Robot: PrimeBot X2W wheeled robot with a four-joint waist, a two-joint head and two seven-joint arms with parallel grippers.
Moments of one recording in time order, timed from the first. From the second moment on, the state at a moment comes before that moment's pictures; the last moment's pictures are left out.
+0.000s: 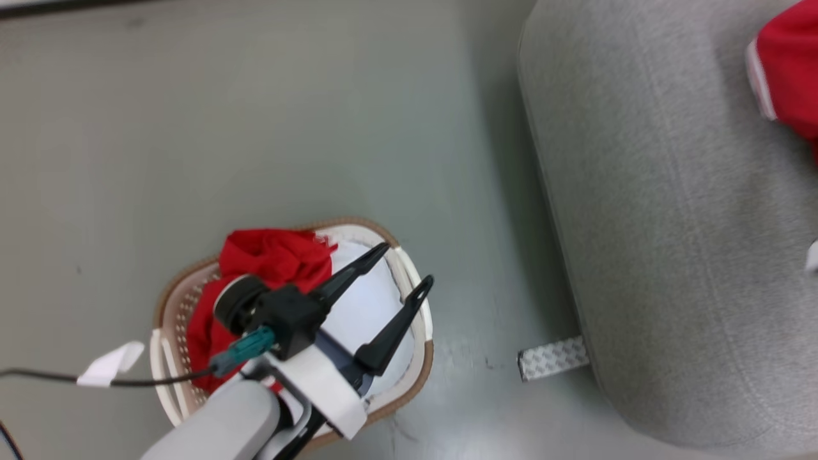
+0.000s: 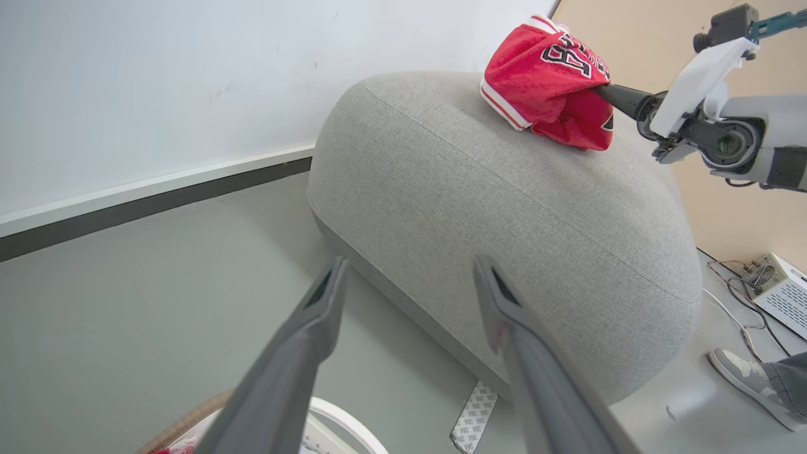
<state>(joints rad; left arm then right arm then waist) -0.56 0.45 -0.81 0.05 -0.53 -0.04 -0.20 -0.78 -0.20 -0.36 0.81 0.16 0.13 -0.26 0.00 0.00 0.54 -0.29</state>
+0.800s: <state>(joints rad) 0.00 0.32 -0.30 0.15 -0.51 0.04 -0.26 -0.12 -0.06 -0.03 0.29 0.16 0.13 -0.26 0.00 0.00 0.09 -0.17</state>
